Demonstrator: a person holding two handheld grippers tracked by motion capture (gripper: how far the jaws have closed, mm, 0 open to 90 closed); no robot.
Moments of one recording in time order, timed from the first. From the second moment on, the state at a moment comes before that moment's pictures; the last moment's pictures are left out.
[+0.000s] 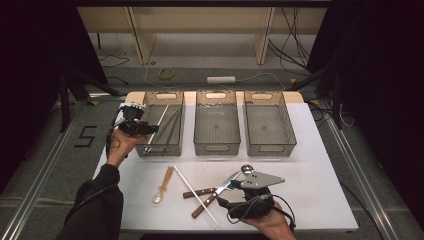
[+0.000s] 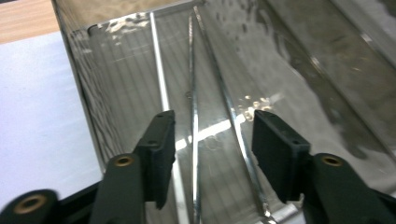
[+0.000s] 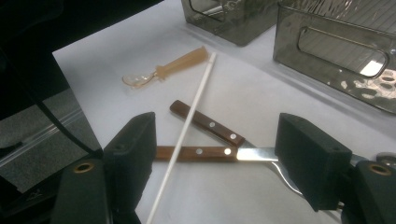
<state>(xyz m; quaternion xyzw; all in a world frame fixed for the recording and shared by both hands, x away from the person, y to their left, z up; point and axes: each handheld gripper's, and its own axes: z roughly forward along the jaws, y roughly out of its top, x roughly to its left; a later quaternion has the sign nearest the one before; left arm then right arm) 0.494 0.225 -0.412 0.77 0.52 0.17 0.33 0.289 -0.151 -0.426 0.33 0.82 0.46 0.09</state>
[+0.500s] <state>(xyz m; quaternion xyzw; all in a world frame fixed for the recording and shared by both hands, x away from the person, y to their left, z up) 0.441 0.216 -0.413 0.78 0.47 0.17 0.38 0.286 -0.136 -0.440 0.33 0.83 0.43 0.08</state>
